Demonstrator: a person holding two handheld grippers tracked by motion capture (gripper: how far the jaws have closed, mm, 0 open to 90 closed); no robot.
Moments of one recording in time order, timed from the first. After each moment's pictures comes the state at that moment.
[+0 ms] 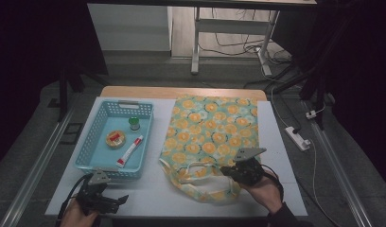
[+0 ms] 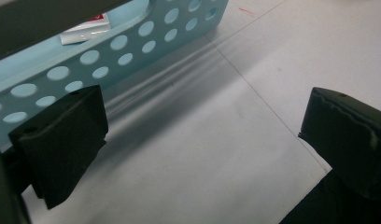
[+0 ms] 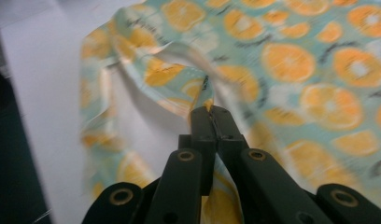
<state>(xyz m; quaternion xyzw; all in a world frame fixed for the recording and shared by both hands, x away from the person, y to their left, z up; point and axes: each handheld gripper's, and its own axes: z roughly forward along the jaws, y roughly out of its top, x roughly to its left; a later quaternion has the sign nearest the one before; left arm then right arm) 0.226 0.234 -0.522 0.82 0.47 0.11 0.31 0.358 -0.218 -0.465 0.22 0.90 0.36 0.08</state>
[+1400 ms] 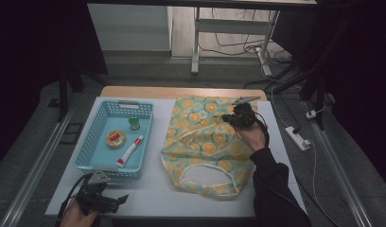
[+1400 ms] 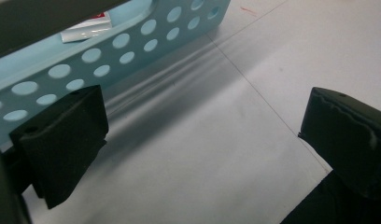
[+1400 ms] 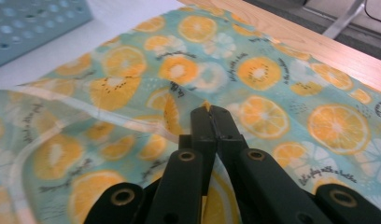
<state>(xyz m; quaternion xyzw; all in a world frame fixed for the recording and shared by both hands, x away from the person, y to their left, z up) 0.227 0.235 -0.523 0.82 0.48 0.11 0.31 0.532 -0.202 -0.454 0.32 0.86 0.38 0.15</state>
